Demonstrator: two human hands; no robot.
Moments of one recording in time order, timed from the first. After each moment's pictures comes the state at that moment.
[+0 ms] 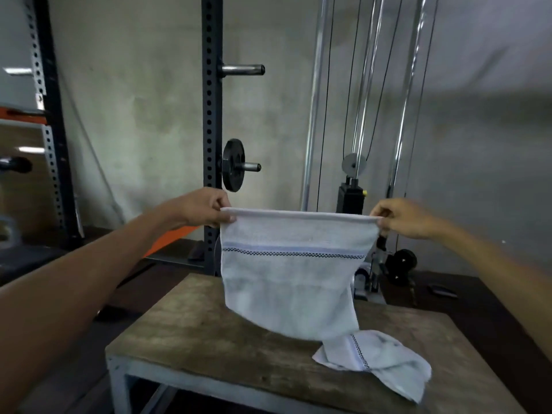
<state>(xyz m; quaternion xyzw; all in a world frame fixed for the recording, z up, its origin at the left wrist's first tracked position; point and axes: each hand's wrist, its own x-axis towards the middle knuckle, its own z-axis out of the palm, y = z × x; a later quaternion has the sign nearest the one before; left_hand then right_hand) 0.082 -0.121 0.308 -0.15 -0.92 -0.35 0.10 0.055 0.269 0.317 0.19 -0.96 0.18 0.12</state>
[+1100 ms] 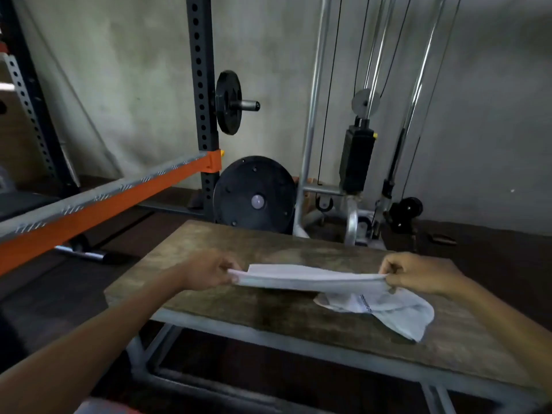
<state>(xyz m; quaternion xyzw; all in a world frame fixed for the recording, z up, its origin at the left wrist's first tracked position) 0.071 -0.116 0.094 -0.17 -0.96 -0.21 -0.01 0.055 0.299 0.135 0.15 -0.96 0.22 -0.10</state>
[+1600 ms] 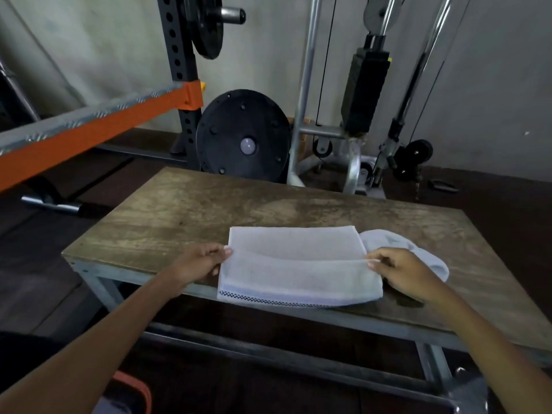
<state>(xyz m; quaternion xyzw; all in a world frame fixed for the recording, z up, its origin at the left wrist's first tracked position) 0.034 -0.098 -0.028 0.04 -0.84 -0.53 -0.09 0.012 0.306 -0.004 0.10 -0.93 0.34 -0.04</state>
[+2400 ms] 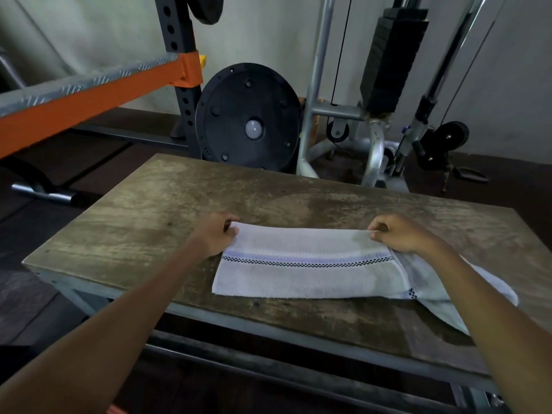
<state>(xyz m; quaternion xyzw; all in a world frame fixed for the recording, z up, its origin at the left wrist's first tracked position) -0.091 -0.091 -0.053 0.03 -0.96 -0.26 0.01 -0.130 0.274 -0.017 0.06 -0.97 0.22 -0.11</state>
